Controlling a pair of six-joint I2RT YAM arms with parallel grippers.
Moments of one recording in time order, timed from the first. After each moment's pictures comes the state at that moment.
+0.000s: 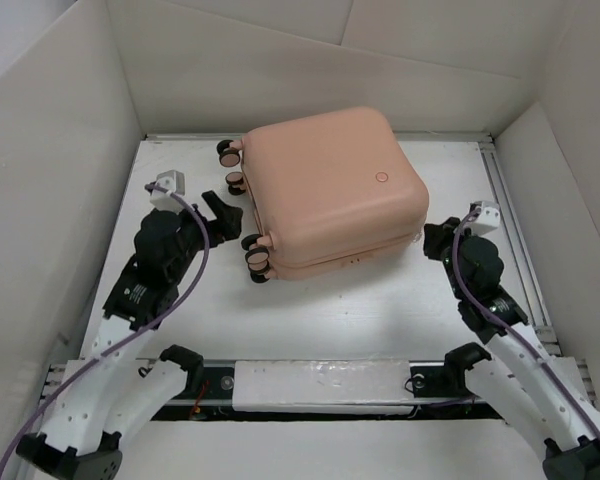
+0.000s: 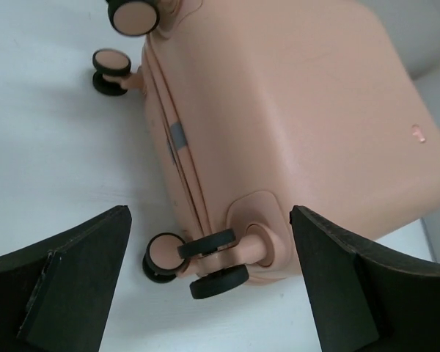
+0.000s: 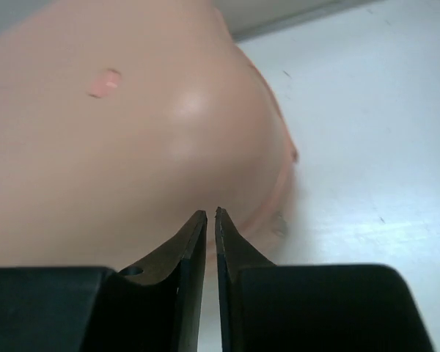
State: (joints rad) left arm -0.40 0.77 0.95 -0.46 -0.15 -0.53; right arm 0.39 0.65 0.56 -0.05 0.31 0.40
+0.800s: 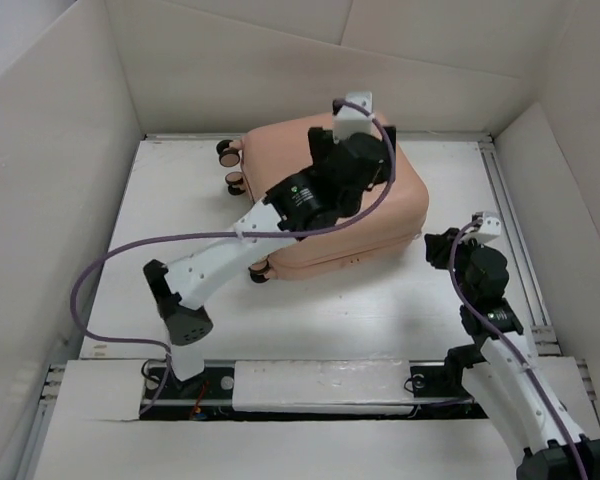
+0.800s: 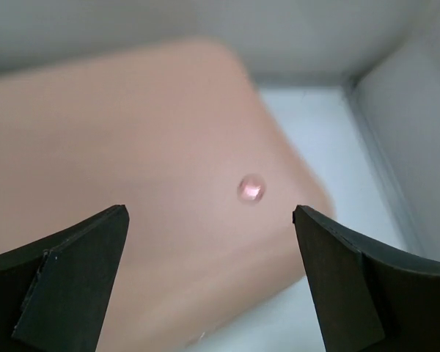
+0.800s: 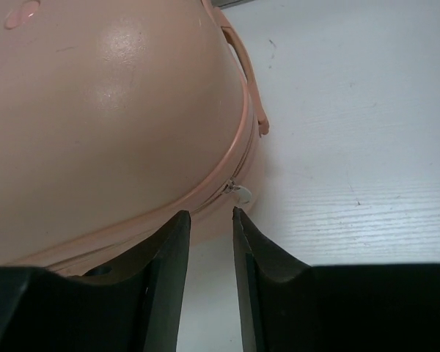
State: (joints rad) left arm -1.04 1.85 2.27 -0.68 -0.81 -0.45; right arm 0.16 0.60 0.39 0.04 0.06 0.34
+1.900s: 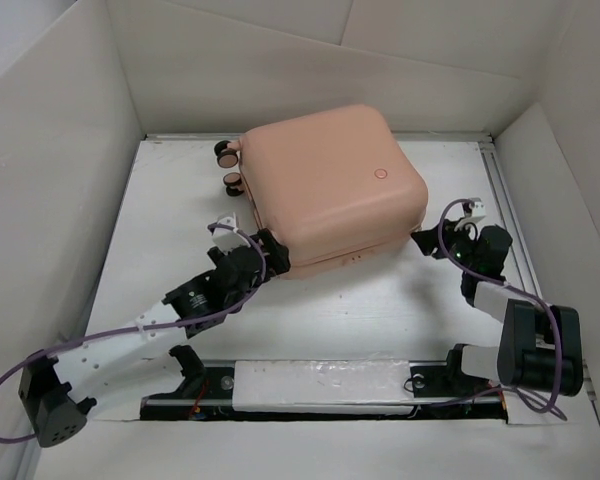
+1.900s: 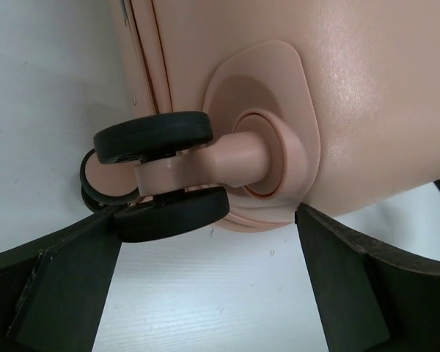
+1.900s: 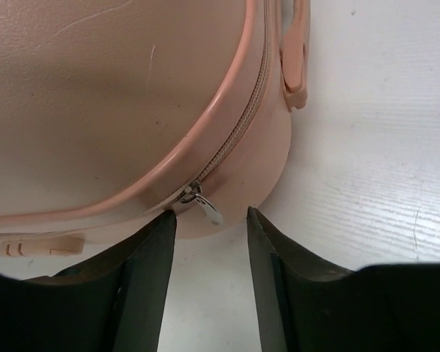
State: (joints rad) left arm -0.91 0.84 0.66 -0.33 -0.62 -0.91; right arm -0.18 1.26 0.35 0.64 -0.66 0.28
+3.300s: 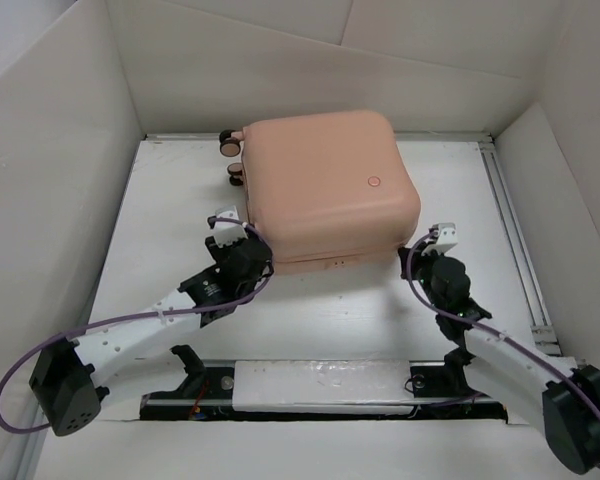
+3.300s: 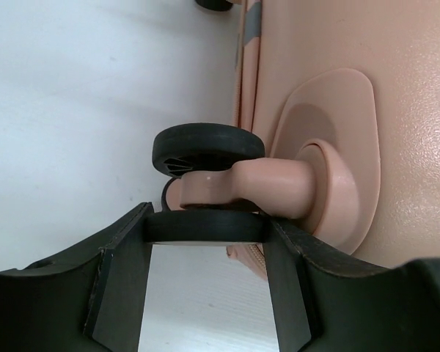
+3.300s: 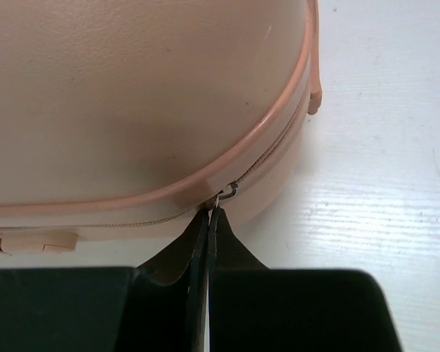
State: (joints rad) left arm -0.87 1.00 0.67 -0.29 -0.89 -0.74; right arm 0.39 0.87 0.20 0.47 0.10 0.31
